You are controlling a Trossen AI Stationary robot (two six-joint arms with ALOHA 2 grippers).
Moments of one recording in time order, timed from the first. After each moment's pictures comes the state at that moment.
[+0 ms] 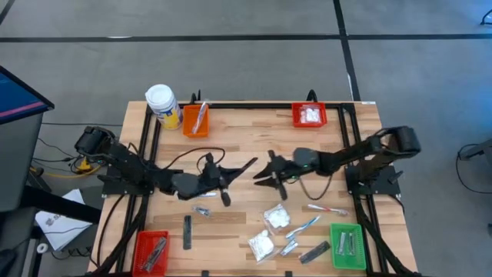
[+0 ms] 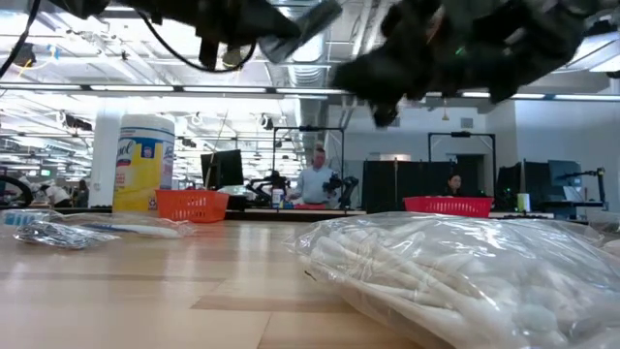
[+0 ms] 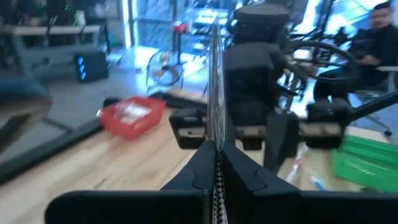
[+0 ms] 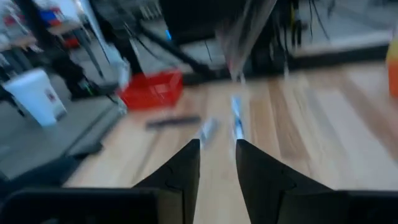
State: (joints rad) left arm -0.38 1.47 0.68 0.73 -0.81 -0.12; right arm 0.05 1.56 0.59 0.80 -0.20 0.20
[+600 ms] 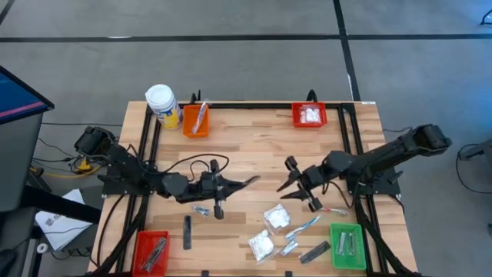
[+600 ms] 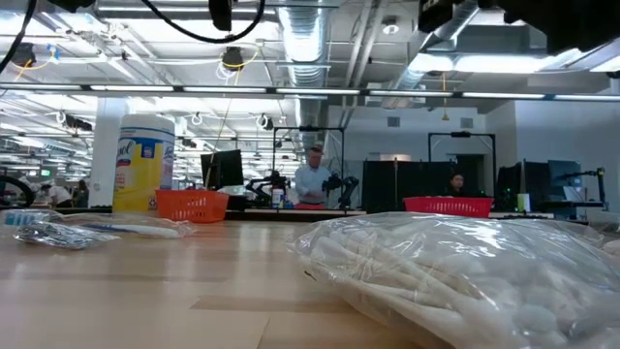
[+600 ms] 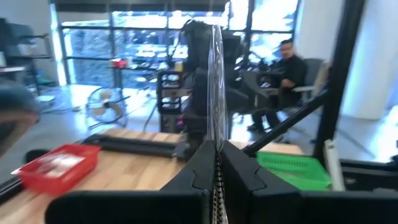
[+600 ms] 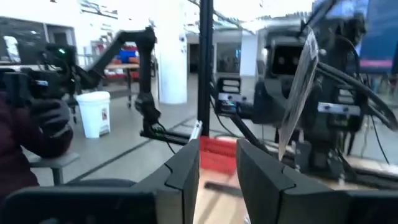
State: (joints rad) left arm -0.43 1.47 0.68 0.93 -0.59 0.02; right arm 0.23 1.19 0.47 0.85 -0.24 0.02
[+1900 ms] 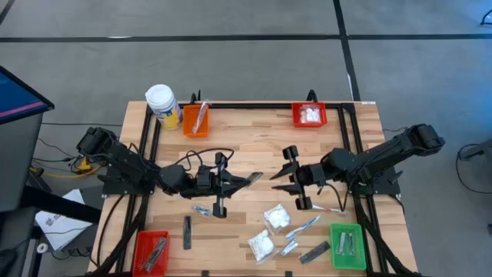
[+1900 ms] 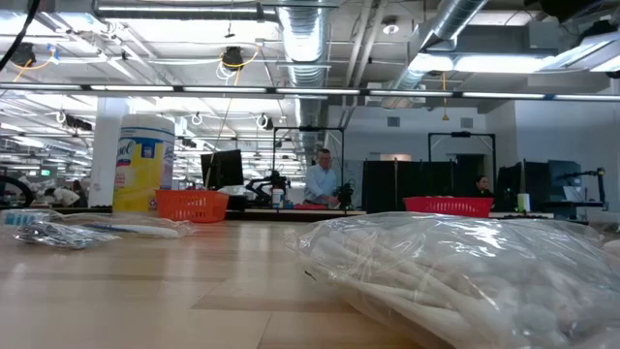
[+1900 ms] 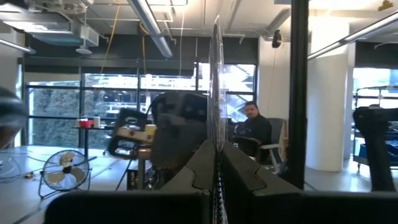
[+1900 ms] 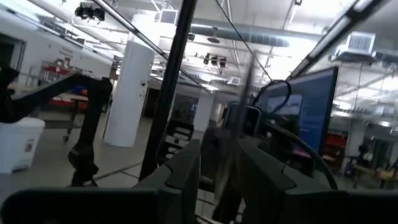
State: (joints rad) left arm -0.38 1.50 0.83 1.08 -0.40 0.12; right arm 0.27 1.29 0.67 1.00 -0.06 -0.23
